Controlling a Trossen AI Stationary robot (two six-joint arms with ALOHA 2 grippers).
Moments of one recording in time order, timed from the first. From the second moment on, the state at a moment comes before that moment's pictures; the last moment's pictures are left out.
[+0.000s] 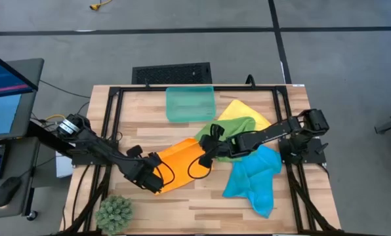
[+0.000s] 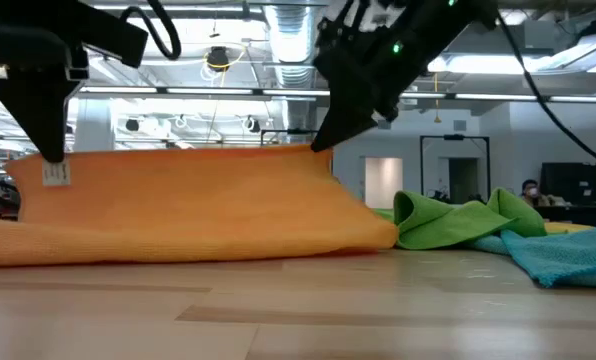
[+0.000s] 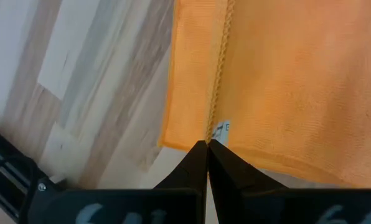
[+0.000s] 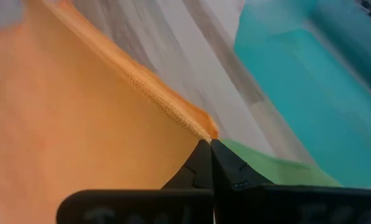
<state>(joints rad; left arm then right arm) -0.55 1.63 1.11 -1.23 -0.29 -1.11 0.18 1.74 1.09 -0.19 0.51 0.28</state>
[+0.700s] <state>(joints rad) -0.55 1.63 1.15 -1.25 -0.22 -1.15 0.13 1.82 1.09 -0.14 0.47 0.25</state>
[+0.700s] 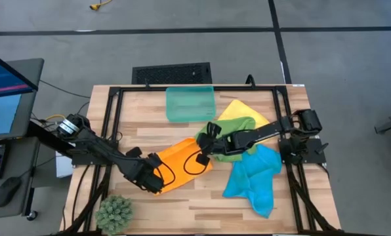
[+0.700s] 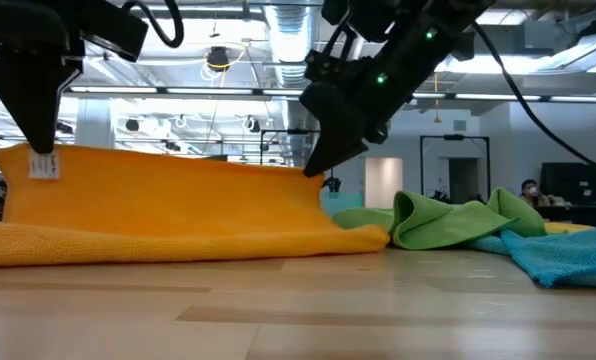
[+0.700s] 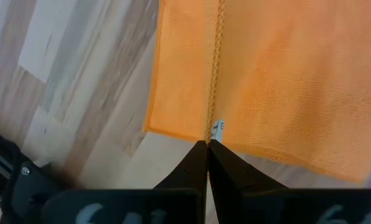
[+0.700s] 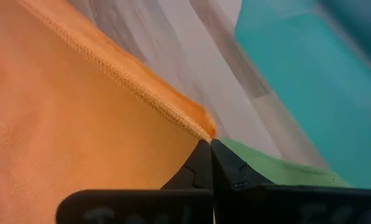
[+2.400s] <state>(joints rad) -0.55 1.63 1.01 -0.86 -0.37 -1.01 0.27 1.64 1.07 -0.43 0.41 0.28</state>
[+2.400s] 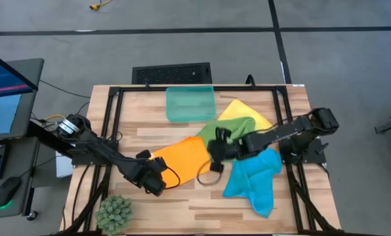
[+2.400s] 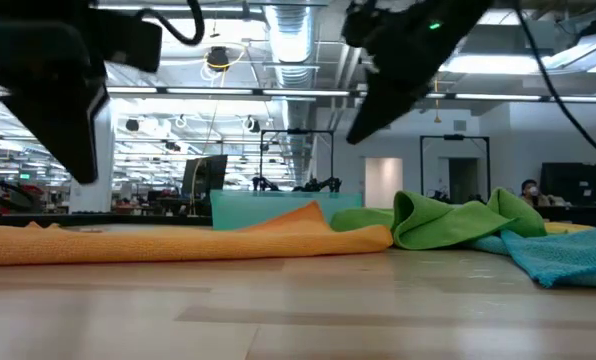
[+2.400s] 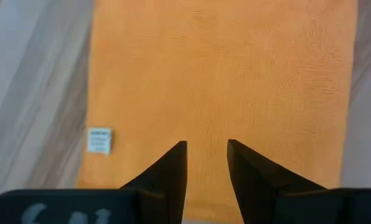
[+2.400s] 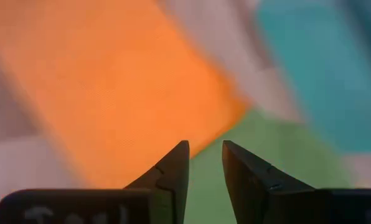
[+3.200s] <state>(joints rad) -0.58 1.63 0.82 -0.41 0.01 -1.40 0.37 1.71 1.05 -0.41 0.42 0.39</state>
